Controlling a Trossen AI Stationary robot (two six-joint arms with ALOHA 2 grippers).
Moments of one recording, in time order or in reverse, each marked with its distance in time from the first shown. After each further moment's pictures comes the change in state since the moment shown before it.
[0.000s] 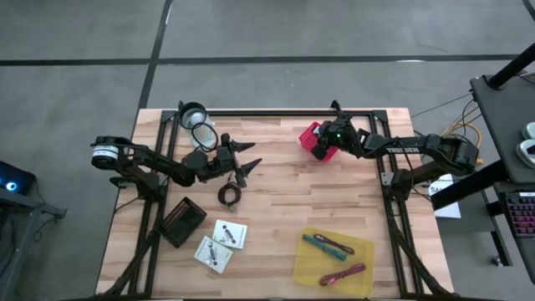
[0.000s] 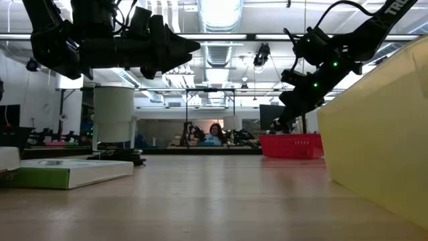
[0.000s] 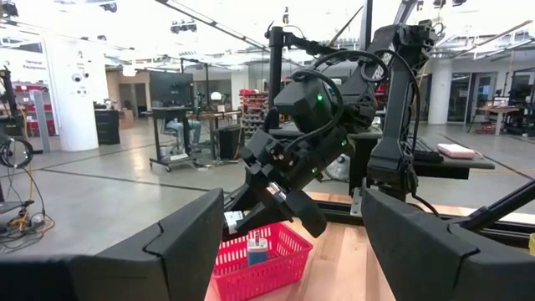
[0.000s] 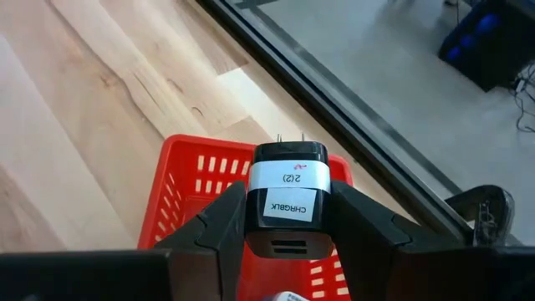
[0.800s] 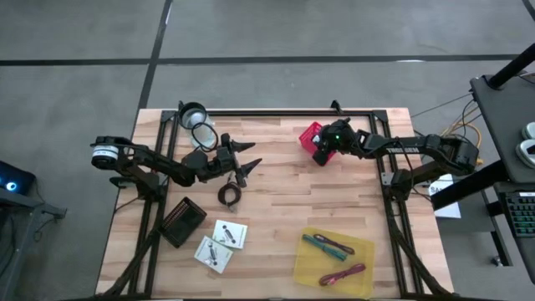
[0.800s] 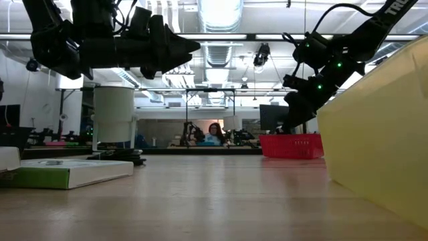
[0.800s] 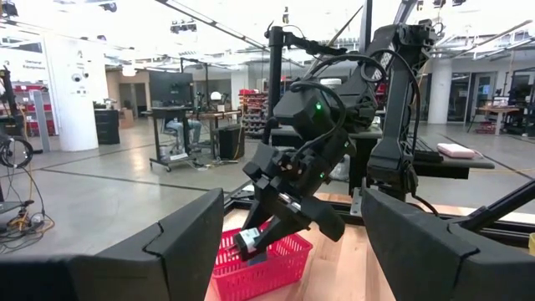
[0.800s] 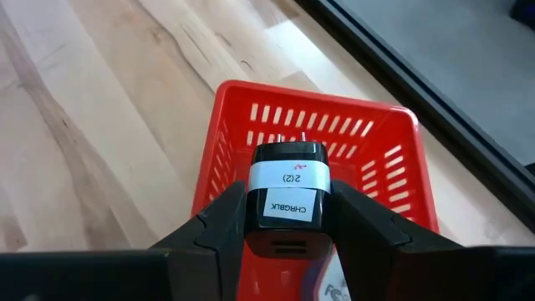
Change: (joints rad) left arm 0.000 0.000 0.000 0.000 0.001 0.000; right arm 0.000 0.000 -0.001 -0.106 -0.132 0.059
